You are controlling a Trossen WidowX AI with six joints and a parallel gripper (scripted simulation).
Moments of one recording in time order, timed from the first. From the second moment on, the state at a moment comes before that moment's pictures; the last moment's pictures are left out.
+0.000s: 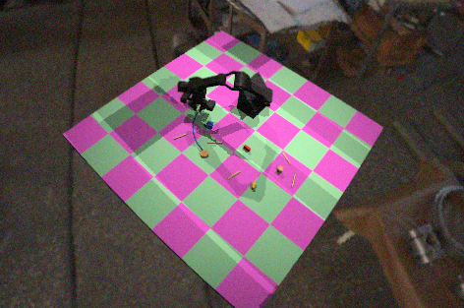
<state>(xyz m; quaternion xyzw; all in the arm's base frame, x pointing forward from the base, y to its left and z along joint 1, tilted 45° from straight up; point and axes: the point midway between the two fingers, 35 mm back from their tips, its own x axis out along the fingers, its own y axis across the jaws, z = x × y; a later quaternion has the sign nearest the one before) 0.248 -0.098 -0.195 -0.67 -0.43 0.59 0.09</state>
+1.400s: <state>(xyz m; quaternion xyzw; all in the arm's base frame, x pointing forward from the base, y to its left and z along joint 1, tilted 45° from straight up) 0.251 -0.119 -0.172 -0.67 -0.43 0.60 0.09</state>
